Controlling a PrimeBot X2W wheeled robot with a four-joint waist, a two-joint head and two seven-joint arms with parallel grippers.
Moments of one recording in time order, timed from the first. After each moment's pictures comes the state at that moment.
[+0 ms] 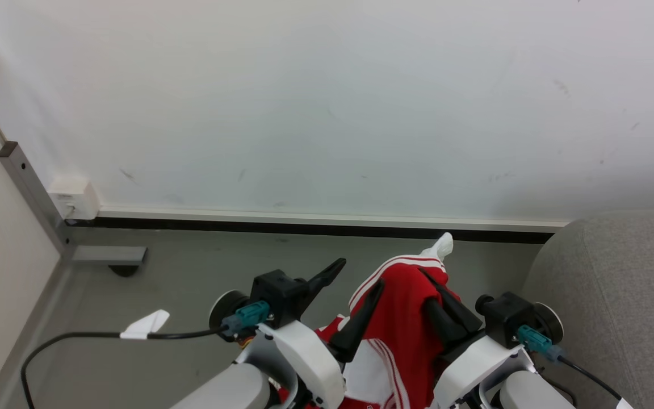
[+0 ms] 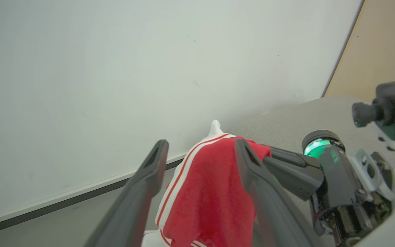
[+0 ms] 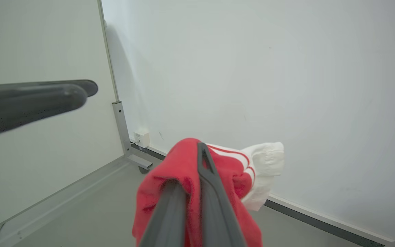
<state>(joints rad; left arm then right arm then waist) -0.53 0.30 -0.91 0.17 -0.66 0.11 -0.12 -0.43 -0.05 0.55 0.56 0.39 0.13 -0.26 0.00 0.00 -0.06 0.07</state>
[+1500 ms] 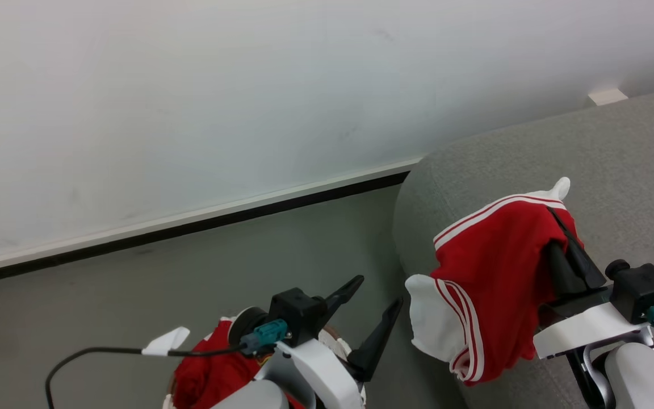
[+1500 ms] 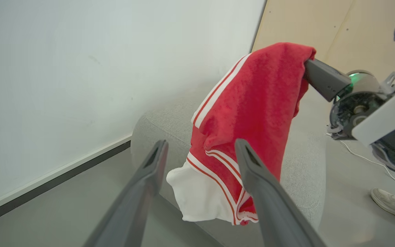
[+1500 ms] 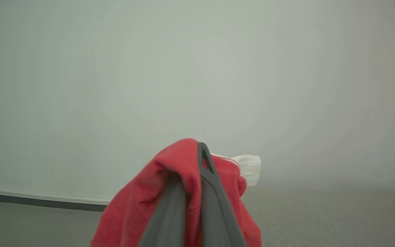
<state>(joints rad) -0.52 0.26 -0.95 0.19 -0.67 0.11 -0.16 -0.36 -0.16 0.19 0.33 0.23 0.13 -0.26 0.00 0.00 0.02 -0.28</state>
